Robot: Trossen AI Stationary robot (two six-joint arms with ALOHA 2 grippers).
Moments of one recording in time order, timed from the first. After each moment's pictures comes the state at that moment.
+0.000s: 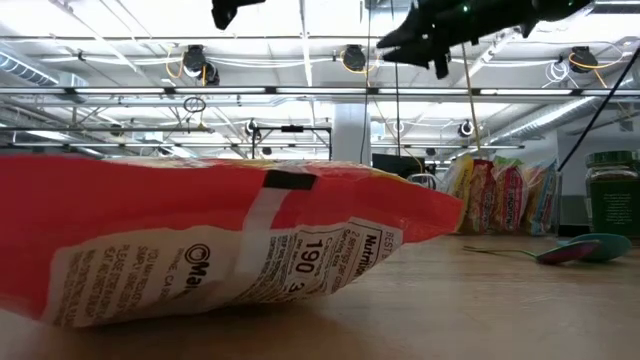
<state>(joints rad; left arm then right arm) 0.54 1.20 1.38 -0.55 0.57 -0.06 -0.37 1.07 0.81 0.20 0.05 0.22</state>
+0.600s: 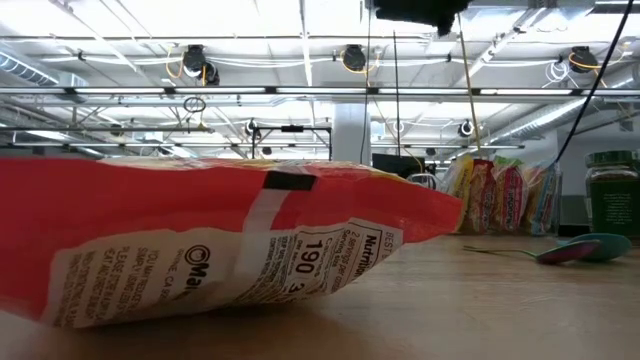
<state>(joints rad) 0.04 1.20 1.38 -0.55 0.26 -0.16 0.17 1.13 0.82 0.17 0.44 -0.01</state>
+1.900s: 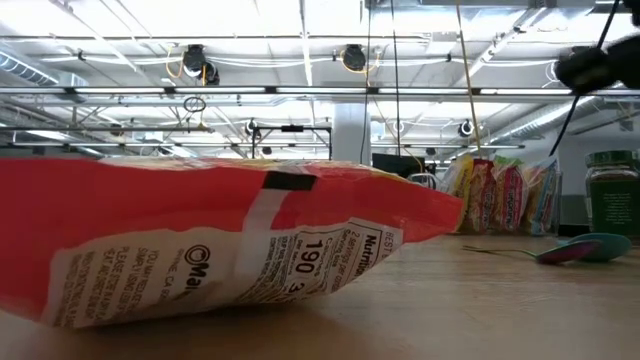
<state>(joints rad) -0.31 1.49 1.38 -0.24 -0.21 -0.64 0.58 1.15 0.86 -0.99 -0.10 0.11</state>
